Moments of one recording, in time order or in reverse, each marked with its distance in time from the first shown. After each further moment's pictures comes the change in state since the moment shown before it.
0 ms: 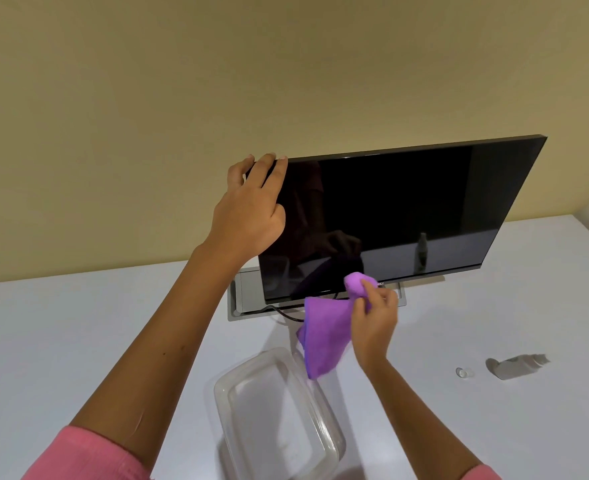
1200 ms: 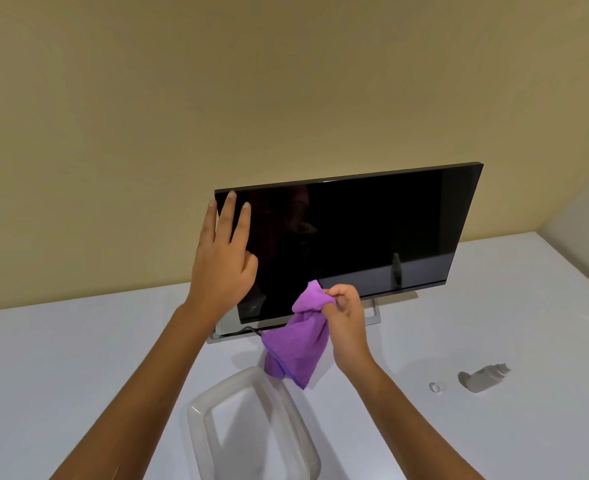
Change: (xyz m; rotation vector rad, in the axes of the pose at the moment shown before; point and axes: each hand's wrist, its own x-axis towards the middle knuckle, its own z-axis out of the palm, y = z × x) left_hand -0.036 0.012 0.032 -0.013 0.174 0.011; right_hand 0.004 -0.069 -0.051 0.517 -0.378 0.228
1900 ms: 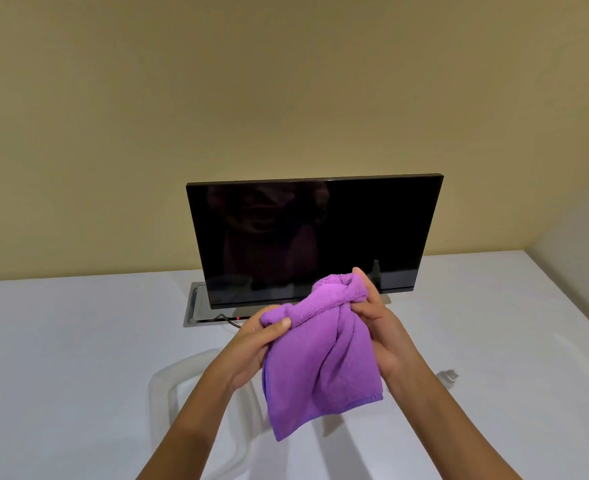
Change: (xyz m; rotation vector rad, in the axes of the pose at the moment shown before) left_hand -0.105 0.121 0.056 -1.622 -0.492 -0.730; right_hand -0.005 -0.063 -0.136 0.651 -0.398 0.418
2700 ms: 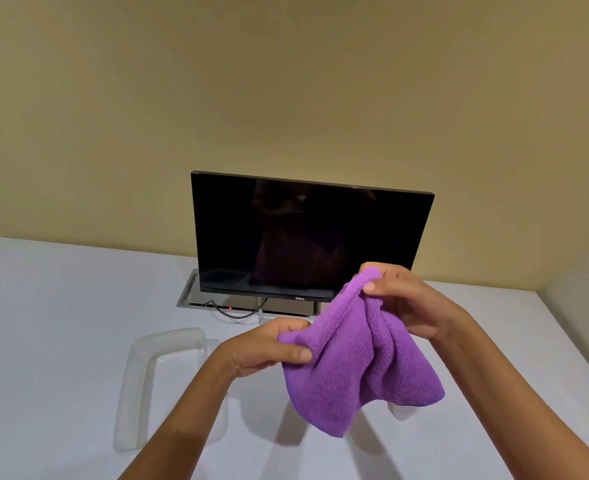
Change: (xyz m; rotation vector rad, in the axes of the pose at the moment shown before) left_hand -0.008 -0.007 0.092 0.273 -0.331 -0.003; right_hand -0.034 -0.125 -0.016 -0.761 -0.525 0.093
